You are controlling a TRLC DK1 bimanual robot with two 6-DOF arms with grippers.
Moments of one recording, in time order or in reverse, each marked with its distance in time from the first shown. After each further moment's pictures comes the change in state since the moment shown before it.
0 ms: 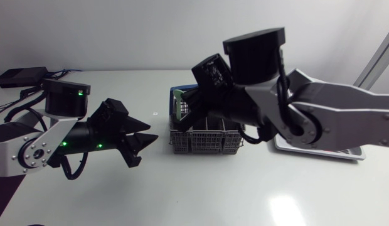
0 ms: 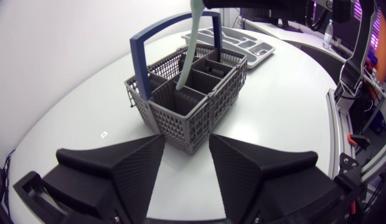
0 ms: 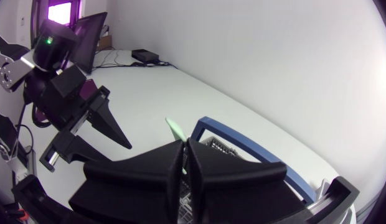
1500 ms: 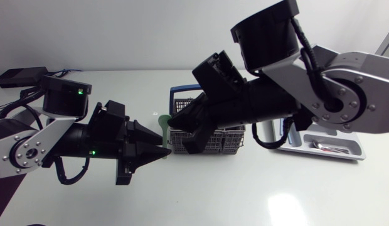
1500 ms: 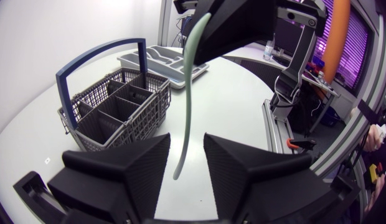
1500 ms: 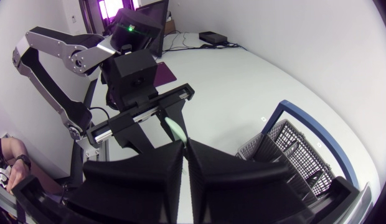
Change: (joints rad) left arm -0.035 -0.037 0.024 -0.109 0.385 0.008; right arm -0.009 -0.077 0.090 -0.373 -0.446 0.021
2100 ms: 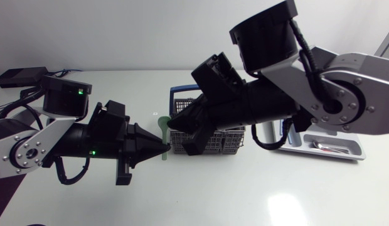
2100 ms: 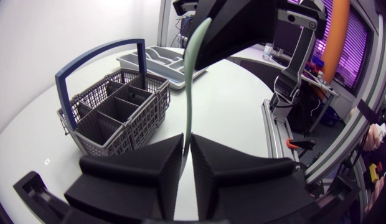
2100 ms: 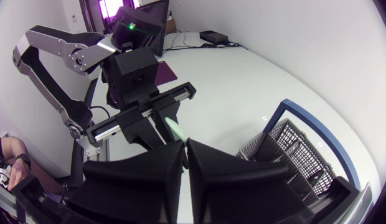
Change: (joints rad) left arm -0.003 0.000 0.000 0.002 0.002 0.000; right arm 0.005 0.001 -0.003 0.000 0.002 0.000
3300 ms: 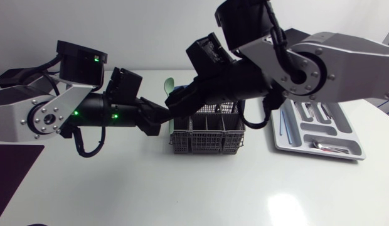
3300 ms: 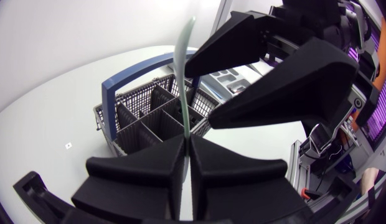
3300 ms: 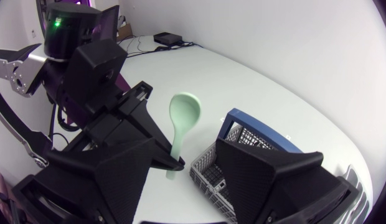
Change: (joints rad) left arm -0.057 0.131 0.215 0.011 -0.297 -0.338; right arm -0.033 0.143 0.160 0.000 0.234 0.086
